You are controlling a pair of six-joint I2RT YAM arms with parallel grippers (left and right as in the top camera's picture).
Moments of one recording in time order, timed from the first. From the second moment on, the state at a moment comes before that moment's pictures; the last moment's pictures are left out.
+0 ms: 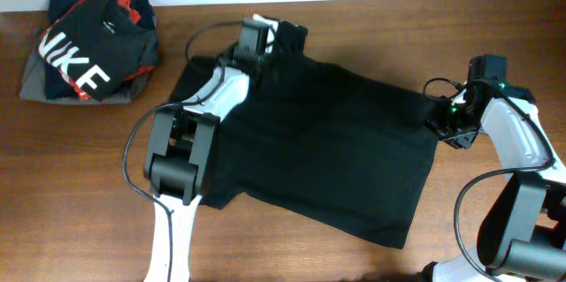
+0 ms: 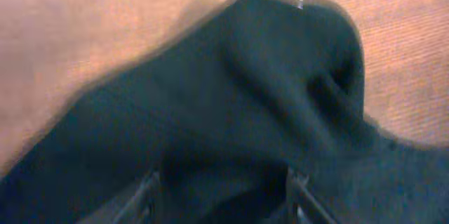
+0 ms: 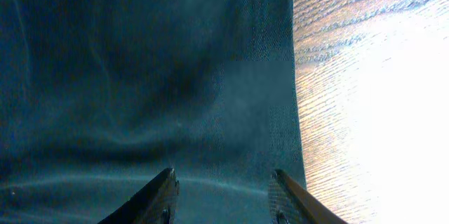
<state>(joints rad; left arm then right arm) -0.34 2.40 1.82 -0.17 0.00 -0.04 -0.27 1.73 1.21 -0.85 -0.17 0.38</state>
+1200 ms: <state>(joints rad) -0.26 2.54 2.01 -0.30 0.11 0.06 -0.27 1.77 1.20 -0.85 -0.17 0.37</state>
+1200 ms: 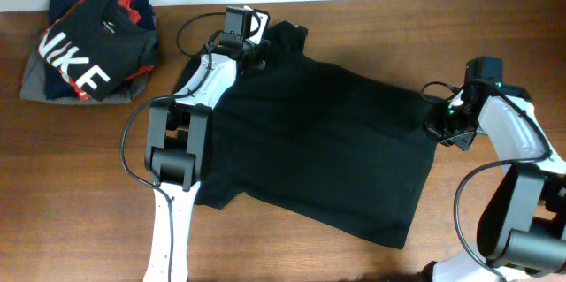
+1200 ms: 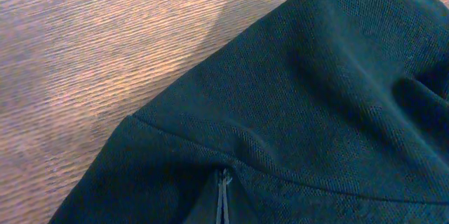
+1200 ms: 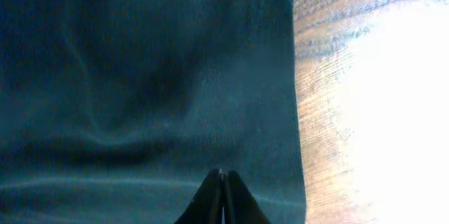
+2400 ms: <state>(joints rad) -0.11 2.58 2.03 -0.19 0.10 0.05 -0.27 2.04 1.21 -0.21 -0.22 0.39</state>
